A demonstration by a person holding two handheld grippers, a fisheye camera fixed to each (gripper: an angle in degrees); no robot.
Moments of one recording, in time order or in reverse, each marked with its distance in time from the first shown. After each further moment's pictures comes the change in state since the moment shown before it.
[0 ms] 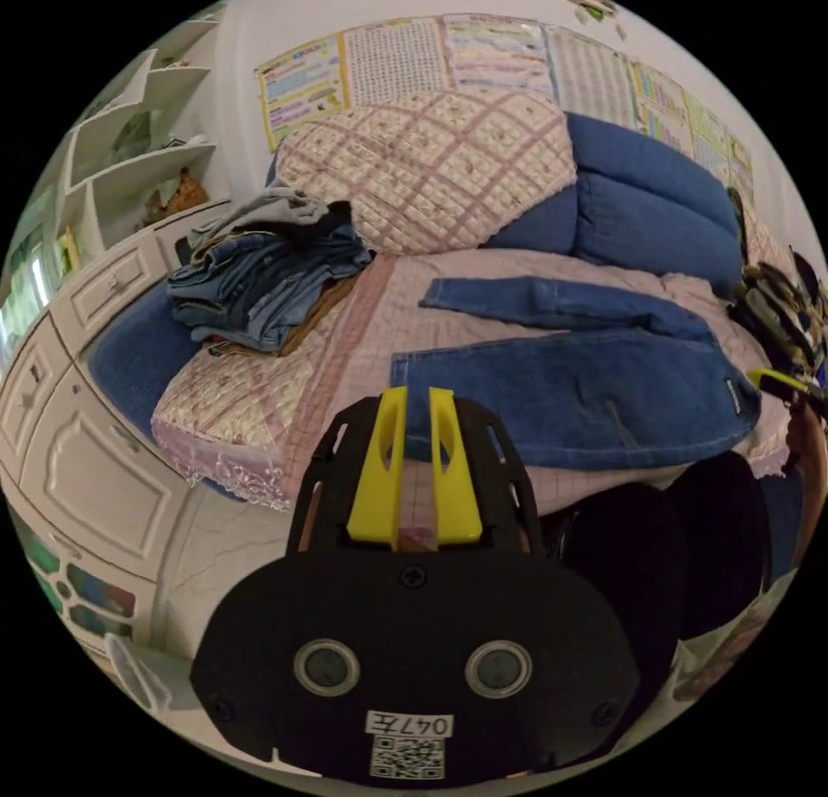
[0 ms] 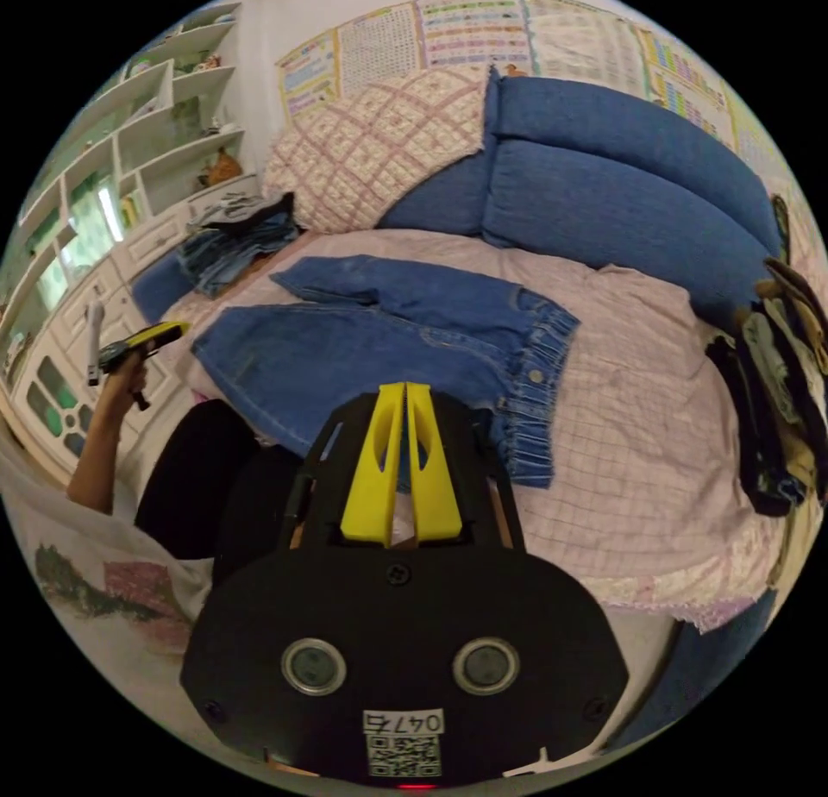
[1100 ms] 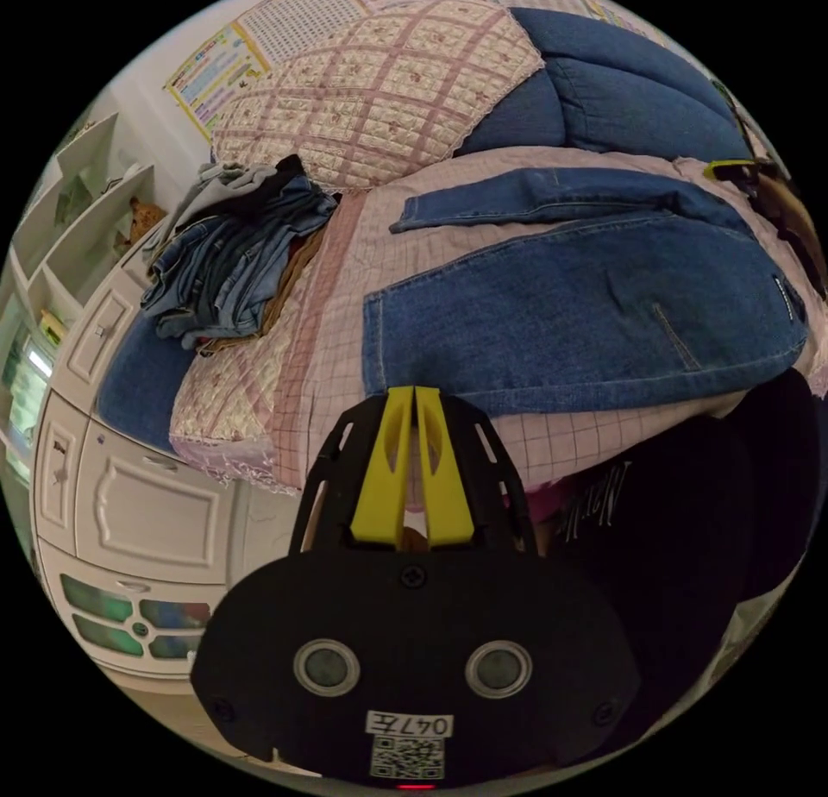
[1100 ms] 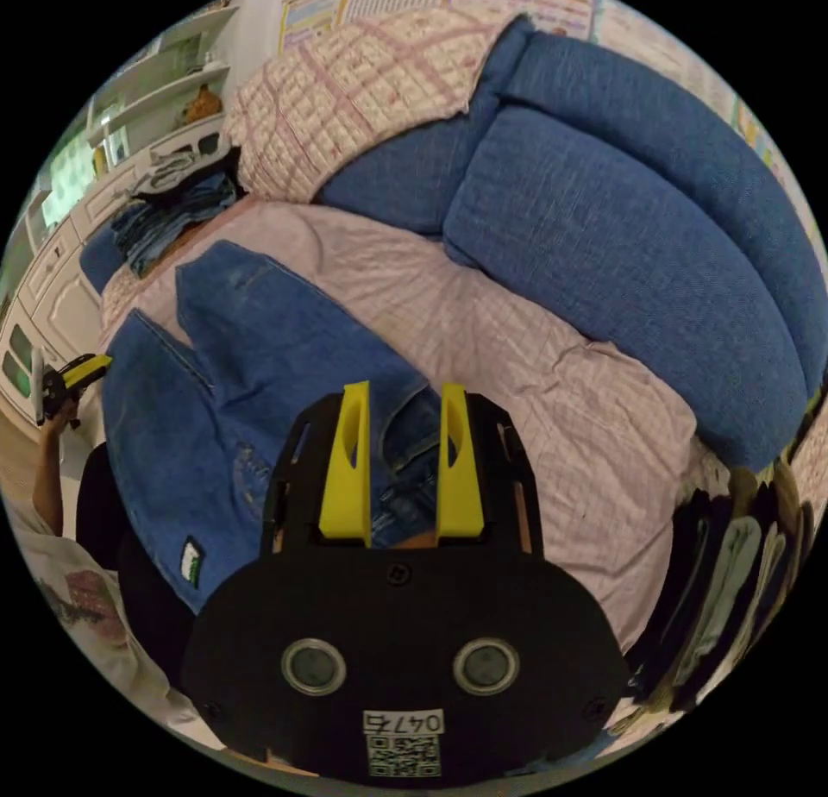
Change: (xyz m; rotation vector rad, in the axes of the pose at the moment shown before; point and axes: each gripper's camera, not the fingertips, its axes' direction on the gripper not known) left arm 0.146 -0.030 0.065 -0.174 -0.036 0.142; right arm 0.134 -0.264 0.097 -0.189 0.003 -0.231
